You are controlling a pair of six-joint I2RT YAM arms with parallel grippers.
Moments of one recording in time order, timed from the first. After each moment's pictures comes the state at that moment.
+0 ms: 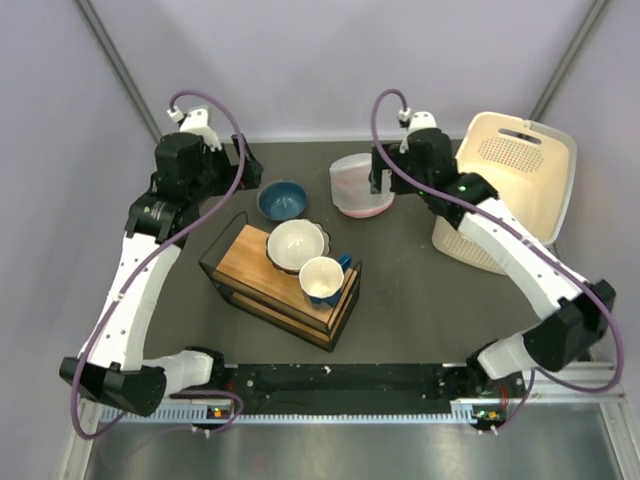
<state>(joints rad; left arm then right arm) -0.25 1.17 1.44 -0.64 -0.03 -0.34 0.55 1.38 1.43 -0.54 0.23 0.28</state>
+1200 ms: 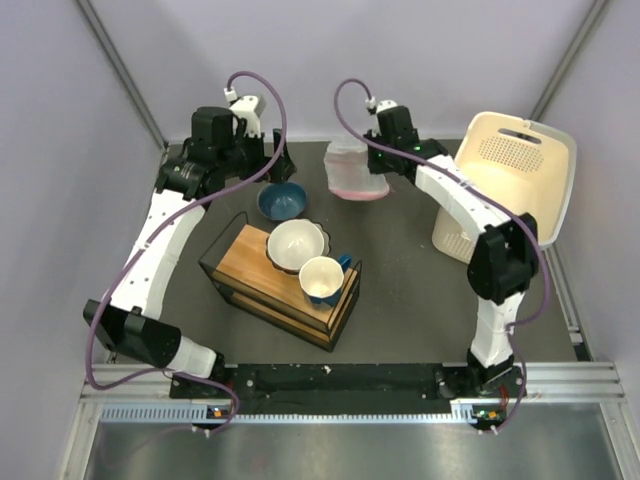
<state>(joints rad) -0.31 1.45 1.67 -0.72 0.21 -0.18 0.47 1.98 1.81 -0.53 0.12 0.16</state>
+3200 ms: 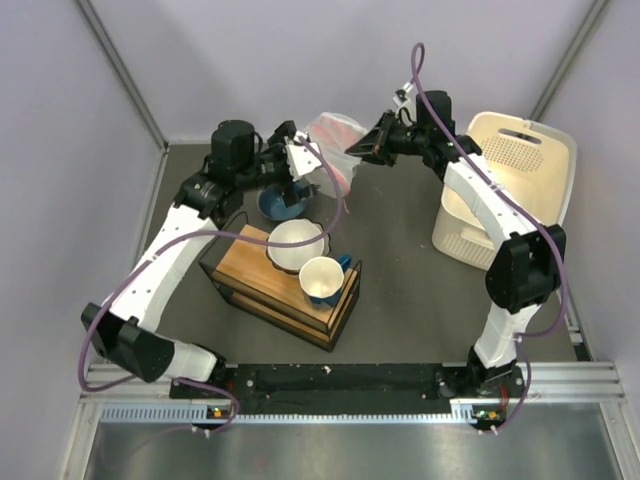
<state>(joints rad) -0.44 1.37 1.51 -0.46 0.51 0.77 0.34 1.81 1.74 -0.35 -0.67 0.89</state>
